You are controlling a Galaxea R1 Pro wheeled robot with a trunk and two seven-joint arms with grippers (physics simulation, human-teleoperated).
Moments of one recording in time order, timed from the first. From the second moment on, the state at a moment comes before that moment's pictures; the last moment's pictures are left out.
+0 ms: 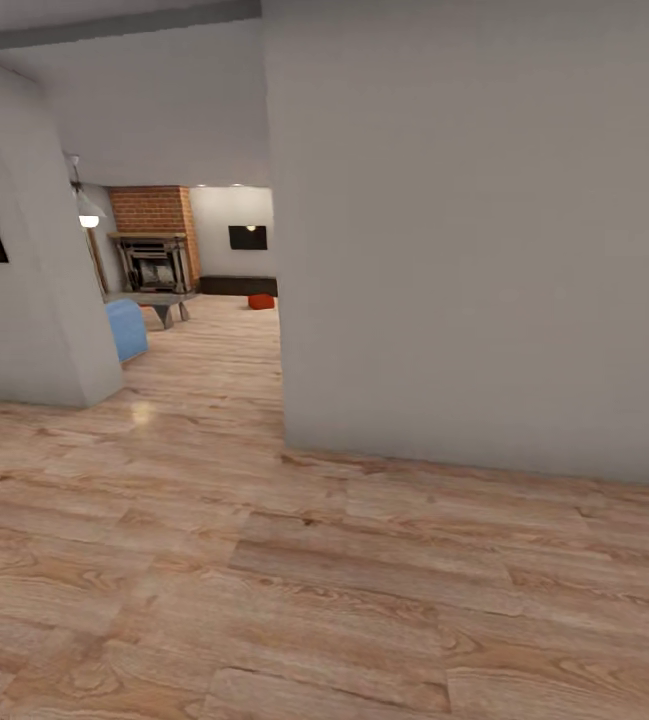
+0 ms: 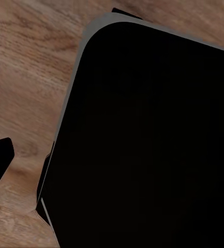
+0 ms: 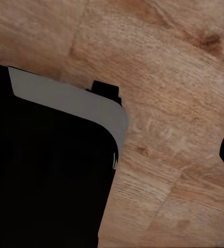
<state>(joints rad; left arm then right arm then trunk) 0.00 0.01 0.07 -0.01 0.27 -0.07 0.00 -0.17 -0.05 0.37 0.03 -0.10 -0.05 0.06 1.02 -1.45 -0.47</state>
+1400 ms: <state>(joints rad) 0.00 0.01 0.07 -0.01 0.27 -0.07 0.00 -0.17 -0.05 0.37 0.03 -0.10 -0.05 0.05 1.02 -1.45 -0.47</state>
